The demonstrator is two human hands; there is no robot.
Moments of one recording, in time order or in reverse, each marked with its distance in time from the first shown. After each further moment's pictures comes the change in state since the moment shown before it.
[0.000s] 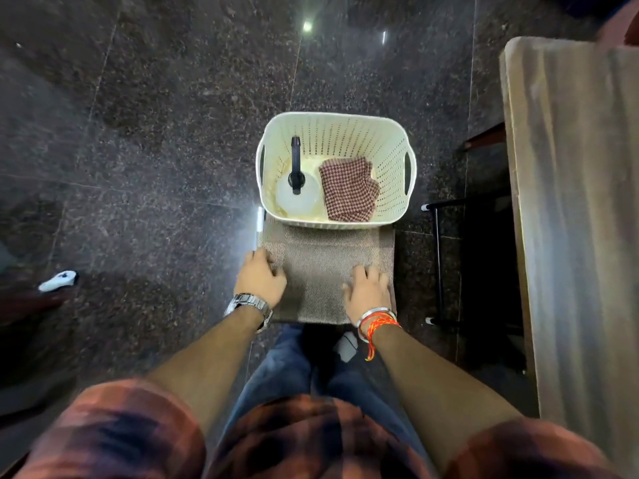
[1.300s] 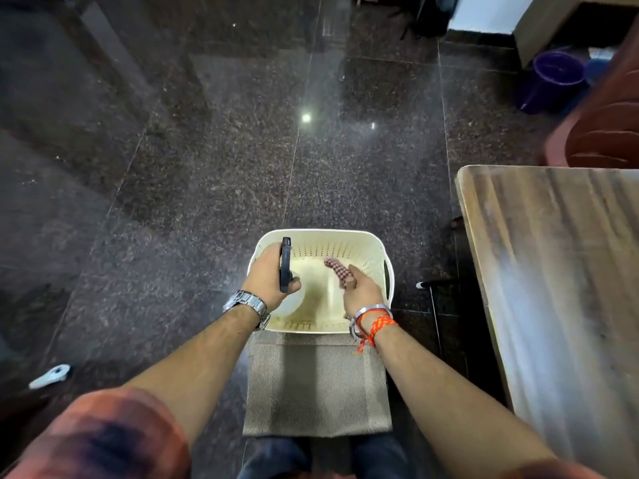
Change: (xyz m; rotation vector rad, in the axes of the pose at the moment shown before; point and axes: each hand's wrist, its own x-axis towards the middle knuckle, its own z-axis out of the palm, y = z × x) left_hand 0.097 0.151 -0.098 -0.127 -0.020 0.395; right_hand 0.134 -0.043 -0.151 0.682 0.003 0.184
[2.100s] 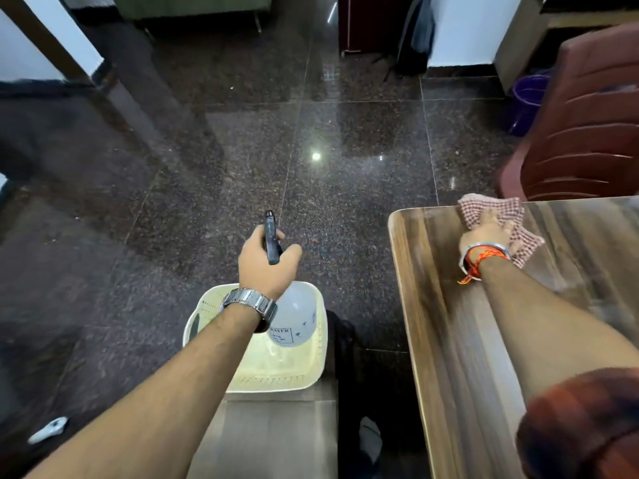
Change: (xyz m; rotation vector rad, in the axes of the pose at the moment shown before) left_hand 0.047 0.204 0.044 -0.411 0.368 -0.174; right_hand 0.200 0.083 -0.327 -0.221 0.453 0.115
